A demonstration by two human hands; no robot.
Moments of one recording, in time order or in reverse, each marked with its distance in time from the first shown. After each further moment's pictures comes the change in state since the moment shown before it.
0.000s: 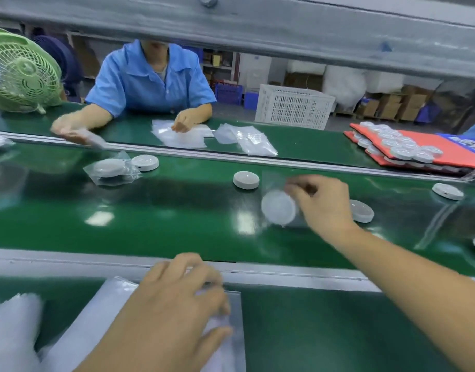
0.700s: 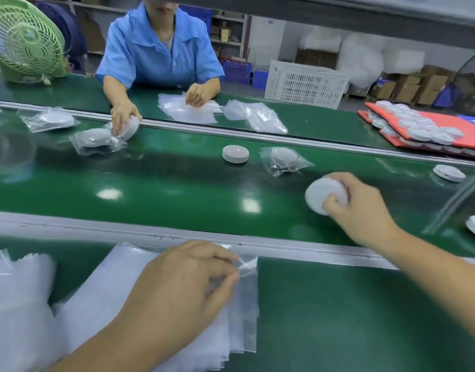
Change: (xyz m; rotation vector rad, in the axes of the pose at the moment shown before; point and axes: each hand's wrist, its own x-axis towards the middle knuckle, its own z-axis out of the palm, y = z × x) left_hand -0.007 0.009 0.009 -0.290 -0.011 -0.277; right_hand -0.035 0.049 -0.032 -0.185 -0.147 -0.001
